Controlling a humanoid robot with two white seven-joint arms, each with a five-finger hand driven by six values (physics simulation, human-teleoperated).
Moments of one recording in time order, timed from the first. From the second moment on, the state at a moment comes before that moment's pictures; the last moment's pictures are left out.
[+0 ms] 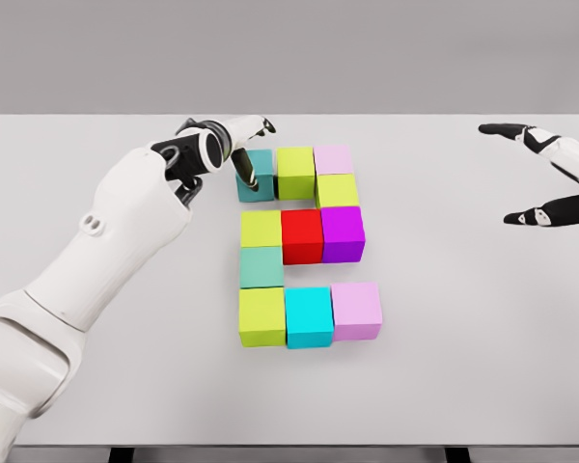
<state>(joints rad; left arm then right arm) -0.89 0.12 -0.74 -1.15 -0.59 0.61 -0.61 -0.21 -0.78 0.02 -1.50 -0.13 -0.59 0.61</state>
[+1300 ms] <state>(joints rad) -0.86 0.12 -0.74 -1.19 -0.60 0.61 -0.61 -0.21 -0.78 0.02 -1.50 -0.13 -0.59 0.61</state>
